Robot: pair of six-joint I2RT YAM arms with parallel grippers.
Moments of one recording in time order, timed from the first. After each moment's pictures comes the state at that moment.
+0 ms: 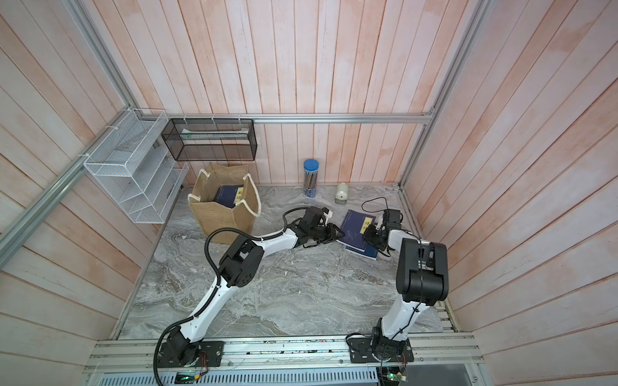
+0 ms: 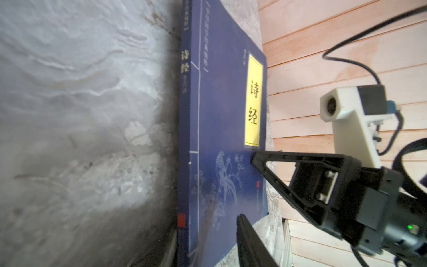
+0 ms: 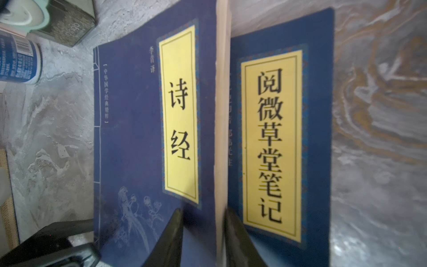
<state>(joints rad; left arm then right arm) -0.77 2.59 2.01 0.04 0.55 -0.91 -0.13 1.78 0.97 -0.21 -0.32 0.44</state>
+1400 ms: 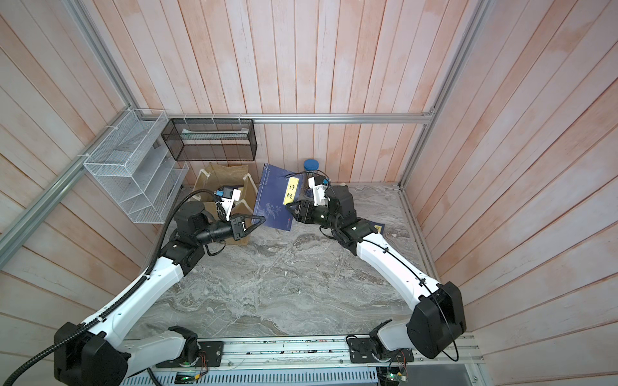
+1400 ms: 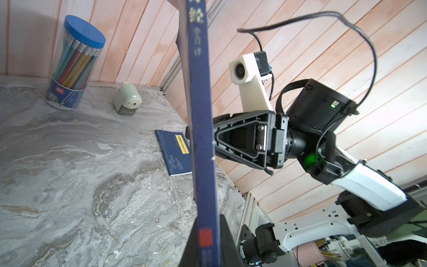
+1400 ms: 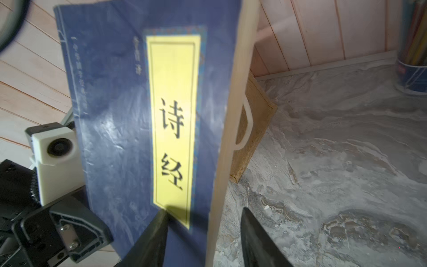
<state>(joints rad) -0.34 1.18 0.93 0.09 0.83 -0.59 0.55 1.39 1.18 -0.06 -0.45 0.69</state>
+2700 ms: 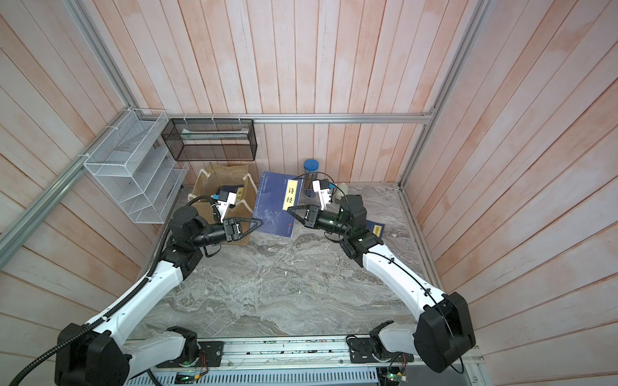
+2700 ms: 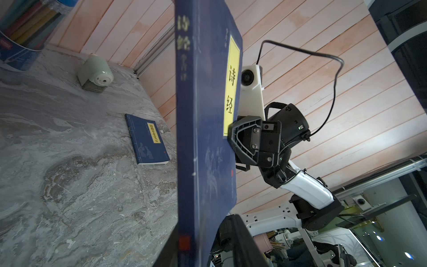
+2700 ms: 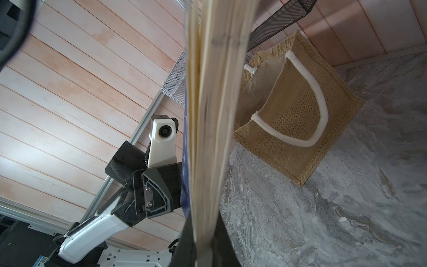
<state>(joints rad) -0.27 1.17 0.88 0.21 0.97 -0.81 0.51 1.30 1.00 0.26 -0.71 0.90</state>
